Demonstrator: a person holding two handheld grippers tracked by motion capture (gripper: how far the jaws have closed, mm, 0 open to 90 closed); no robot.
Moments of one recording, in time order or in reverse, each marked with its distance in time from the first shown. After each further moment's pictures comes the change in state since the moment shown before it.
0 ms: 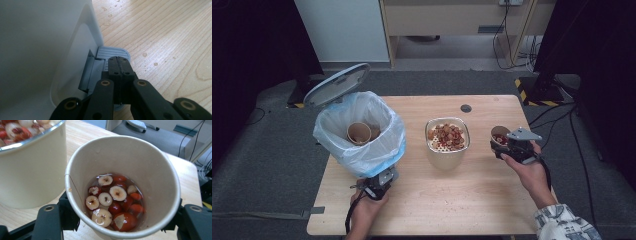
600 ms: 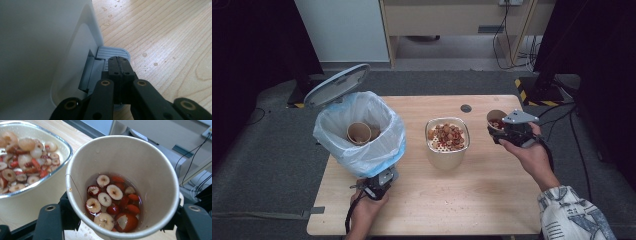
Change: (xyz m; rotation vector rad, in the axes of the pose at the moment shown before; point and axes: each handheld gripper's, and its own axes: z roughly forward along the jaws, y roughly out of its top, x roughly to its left) left arm 0.000 0.000 0.000 -0.002 -0.002 -0.002; right arm -0.004 0.059 -0.005 -0.024 0.013 -0.151
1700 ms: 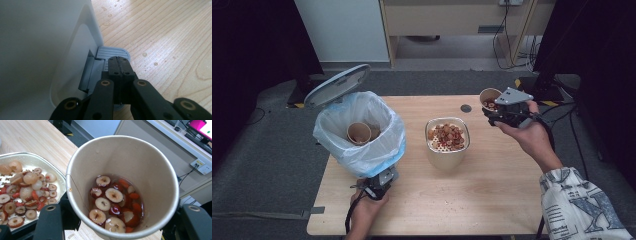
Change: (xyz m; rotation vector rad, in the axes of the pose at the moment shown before) left arm 0.000 0.001 0.000 0.005 0.001 0.007; right arm -0.004 0.068 -0.009 -0.051 -0.008 -0.169
